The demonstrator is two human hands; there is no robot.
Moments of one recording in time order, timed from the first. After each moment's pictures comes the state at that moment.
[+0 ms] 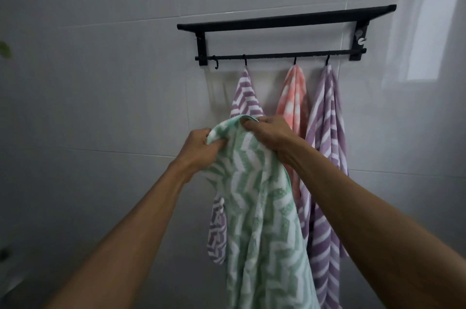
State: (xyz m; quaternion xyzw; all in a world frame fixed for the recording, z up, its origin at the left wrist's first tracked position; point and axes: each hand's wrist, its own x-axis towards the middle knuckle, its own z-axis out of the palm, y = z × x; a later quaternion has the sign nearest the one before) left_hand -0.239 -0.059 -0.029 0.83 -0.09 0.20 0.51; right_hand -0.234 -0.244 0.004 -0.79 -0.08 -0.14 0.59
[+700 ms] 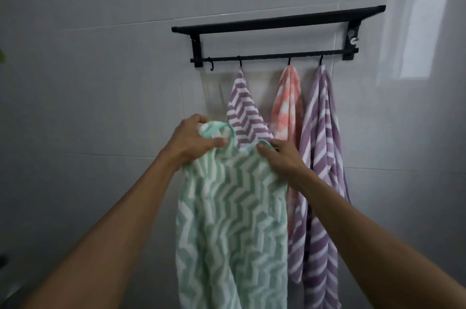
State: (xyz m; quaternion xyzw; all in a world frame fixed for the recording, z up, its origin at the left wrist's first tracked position) left_hand -0.255 -0.053 0.004 0.87 -0.08 0.20 0.45; right_hand -0.217 -0.280 -0.064 -0.81 -0.09 -0.19 0.55
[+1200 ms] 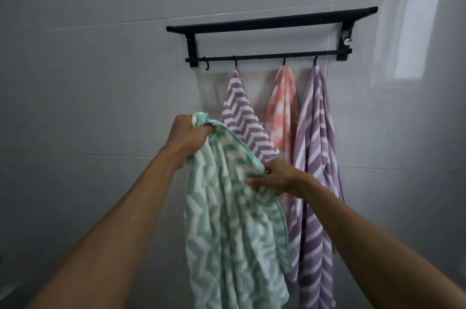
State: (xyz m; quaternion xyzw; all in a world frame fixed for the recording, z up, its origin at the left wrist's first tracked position) left_hand -0.241 -0.068 0.001 0.78 -0.04 0.23 0.58; right_hand -0.228 -0.302 -0.078 -0.87 -0.14 0.04 0.46
